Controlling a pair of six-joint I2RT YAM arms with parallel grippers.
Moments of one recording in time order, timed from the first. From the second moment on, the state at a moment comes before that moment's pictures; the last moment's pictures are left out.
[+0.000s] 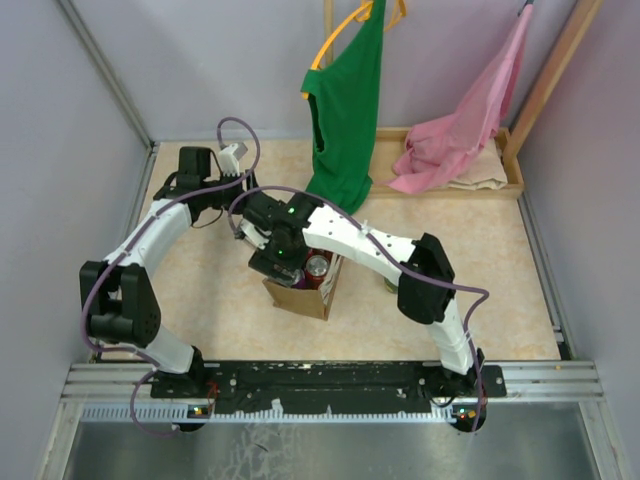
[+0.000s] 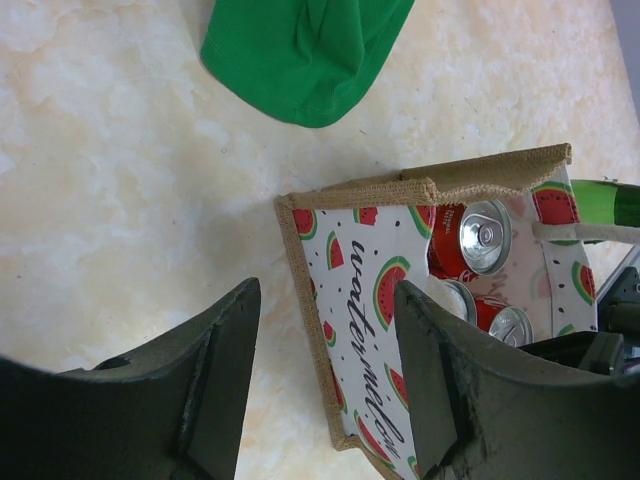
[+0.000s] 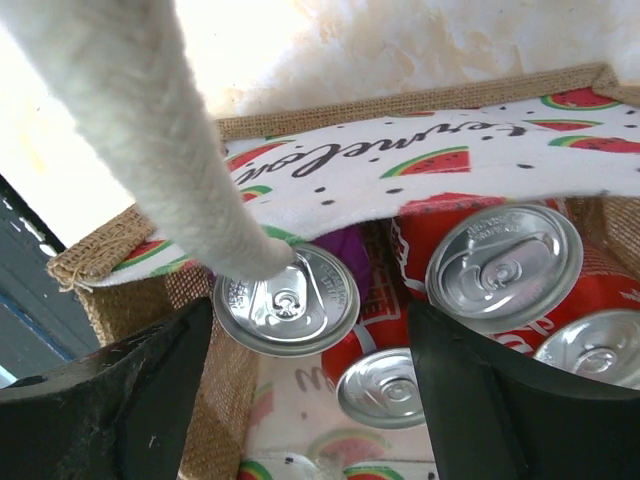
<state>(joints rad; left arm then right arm) -0.15 1.57 1.22 -0.36 0.63 -0.13 1.05 2.08 1.99 -1.15 -0.02 -0.12</state>
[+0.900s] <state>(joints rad) -0.15 1.60 1.28 -0.36 0.63 -0.13 0.49 1.90 2.41 -1.33 0.34 0.25</state>
